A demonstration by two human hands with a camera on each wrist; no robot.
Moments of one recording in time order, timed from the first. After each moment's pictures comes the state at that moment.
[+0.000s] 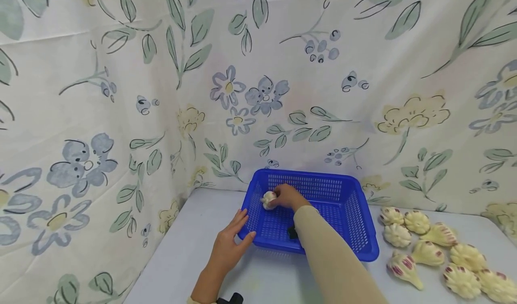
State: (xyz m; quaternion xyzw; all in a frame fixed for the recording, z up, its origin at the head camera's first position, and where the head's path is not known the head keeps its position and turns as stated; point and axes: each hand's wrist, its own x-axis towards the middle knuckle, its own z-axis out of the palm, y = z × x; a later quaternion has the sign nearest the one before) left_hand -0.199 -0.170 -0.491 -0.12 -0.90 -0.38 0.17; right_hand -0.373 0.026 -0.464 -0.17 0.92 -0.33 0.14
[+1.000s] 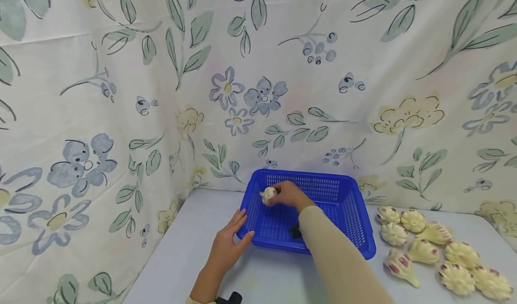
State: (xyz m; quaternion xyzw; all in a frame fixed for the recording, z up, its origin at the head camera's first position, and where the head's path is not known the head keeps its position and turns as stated) left_hand -0.197 -0.170 -0.491 -0.12 -0.89 -0.38 0.19; right_hand -0.371 0.036 -0.456 -0.19 0.91 -0.36 0.12
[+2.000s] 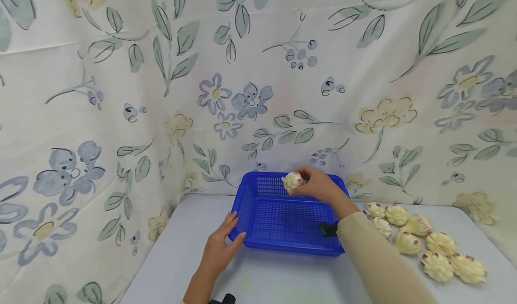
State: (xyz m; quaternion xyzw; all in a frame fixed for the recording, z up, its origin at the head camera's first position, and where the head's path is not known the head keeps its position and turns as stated) left_hand -0.197 -0.169 -0.491 -0.11 -0.89 -0.39 0.19; right_hand -0.324 0.145 -0.380 -0.20 0.87 -0.44 0.05
